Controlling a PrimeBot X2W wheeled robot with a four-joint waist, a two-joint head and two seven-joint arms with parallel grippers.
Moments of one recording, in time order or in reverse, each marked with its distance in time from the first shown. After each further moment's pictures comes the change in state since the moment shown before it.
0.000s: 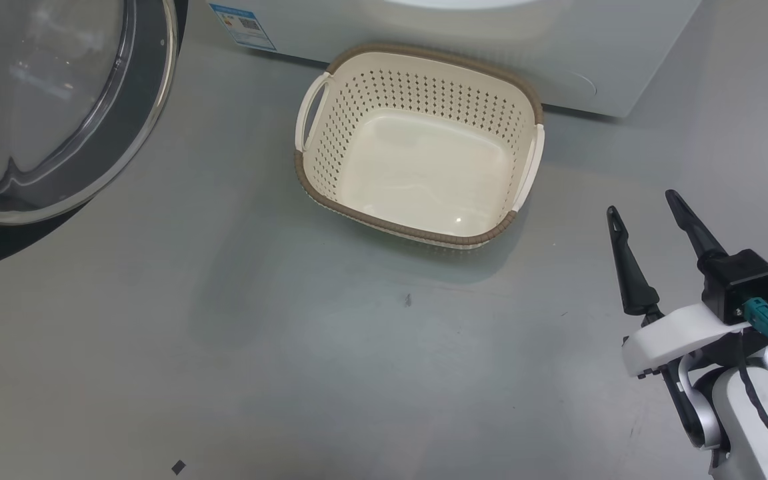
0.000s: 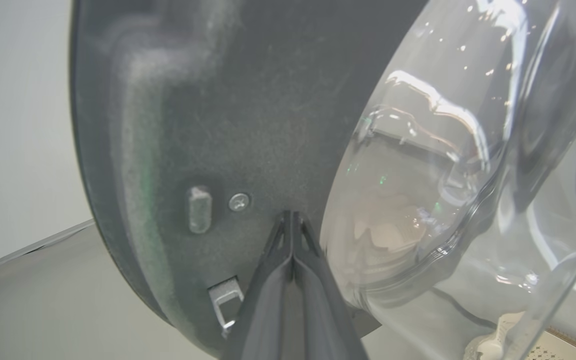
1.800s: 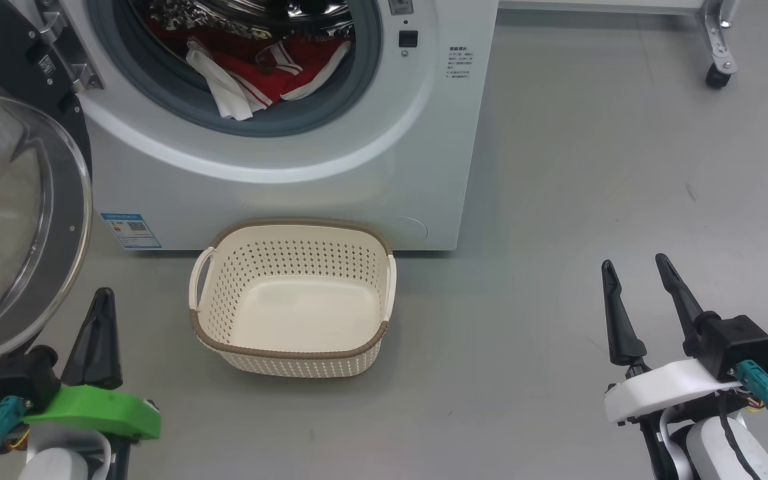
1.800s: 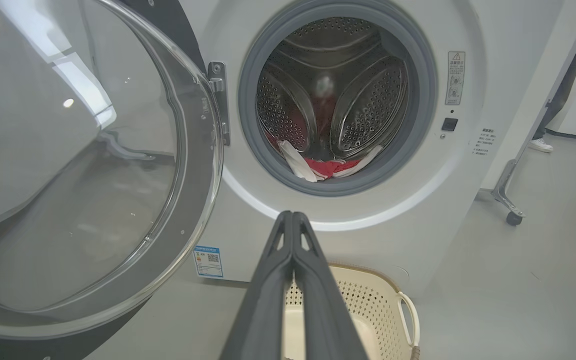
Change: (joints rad) left arm 0.352 -0.190 -0.288 -0.342 0.235 -0.053 -0.018; right arm 0.102 0.112 -0.033 0.129 0.093 0.001 -0.184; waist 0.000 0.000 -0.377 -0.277
